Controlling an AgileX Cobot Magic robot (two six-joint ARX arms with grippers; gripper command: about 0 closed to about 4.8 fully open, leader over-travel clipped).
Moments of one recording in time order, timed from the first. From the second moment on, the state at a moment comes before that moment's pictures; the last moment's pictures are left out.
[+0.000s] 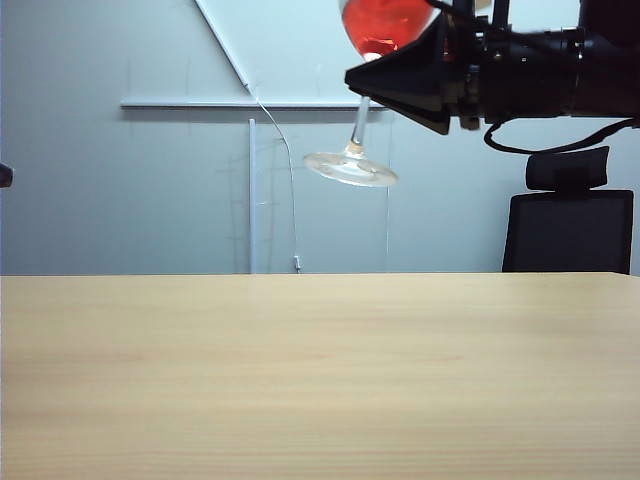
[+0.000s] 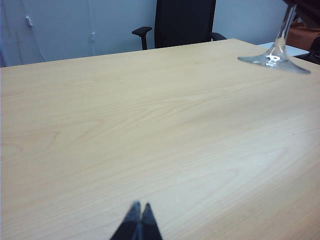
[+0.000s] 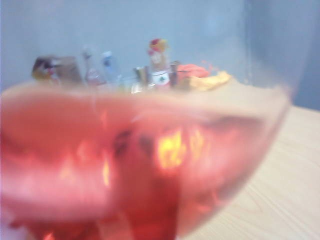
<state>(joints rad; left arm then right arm) -0.56 0.00 0.00 -0.07 -0.02 0.00 0.34 1.56 0.61 1.13 -0.79 0.30</state>
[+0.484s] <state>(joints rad) -0.56 0.00 0.00 -0.07 -0.02 0.00 0.36 1.56 0.62 0.97 -0.30 0.57</state>
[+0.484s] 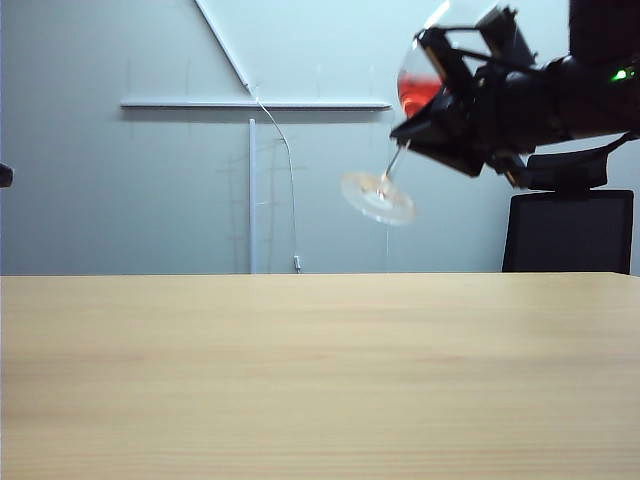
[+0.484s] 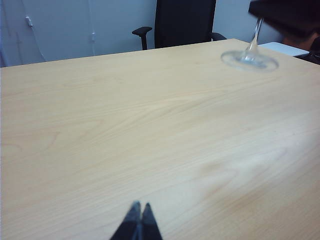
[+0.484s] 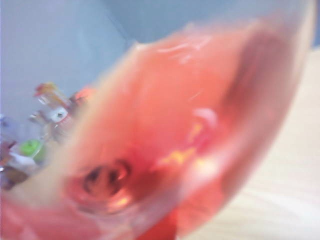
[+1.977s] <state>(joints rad) -0.56 0.00 0.00 -0.07 -0.02 0.00 0.53 1.59 0.93 0.31 -1.00 -0.05</state>
